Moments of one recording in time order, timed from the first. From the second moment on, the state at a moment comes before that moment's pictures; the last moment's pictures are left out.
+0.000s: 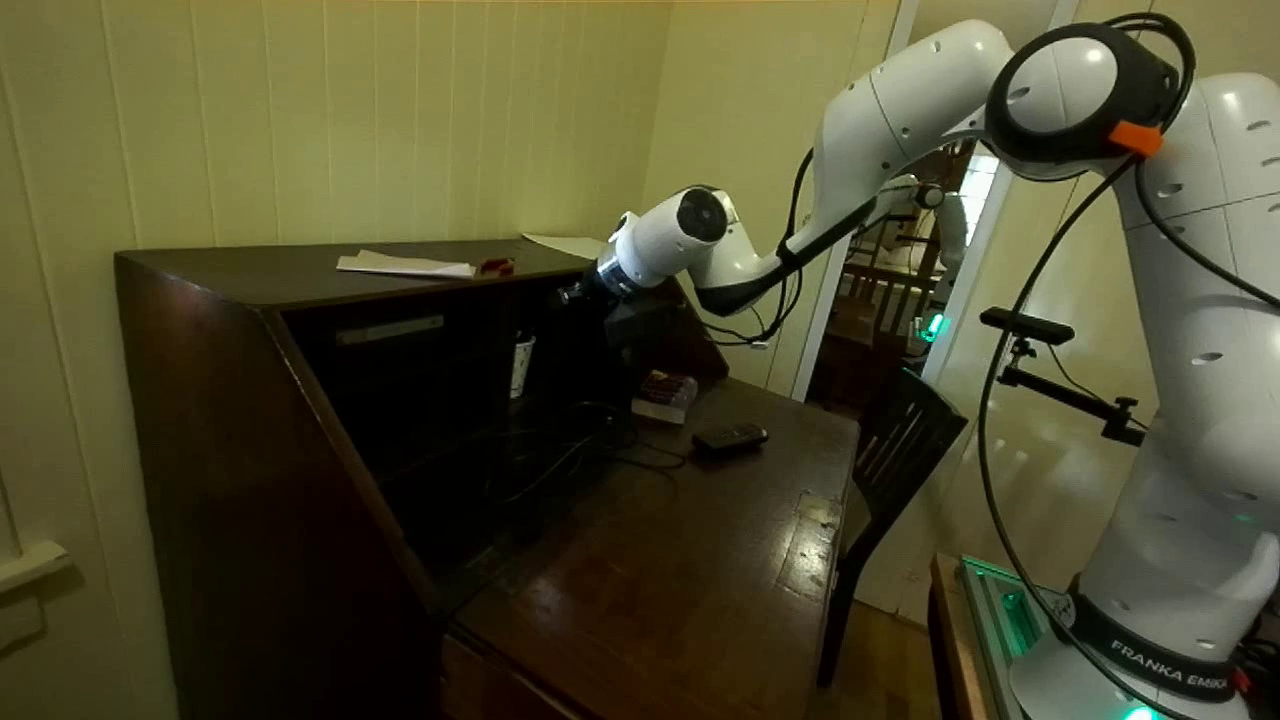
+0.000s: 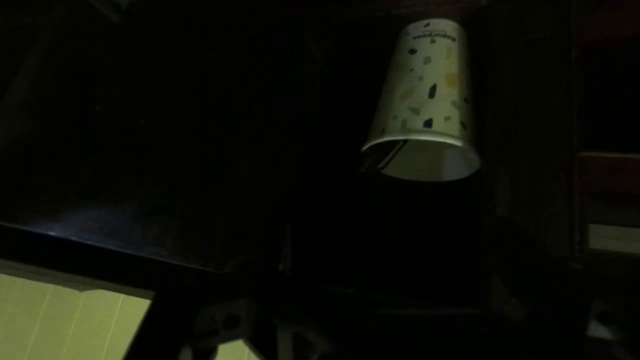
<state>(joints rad) -0.32 0.48 0.05 -1.72 -1.76 2.95 1.65</state>
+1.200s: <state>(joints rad) -0.32 0.76 0.09 -1.45 -1.39 2.80 1.17</state>
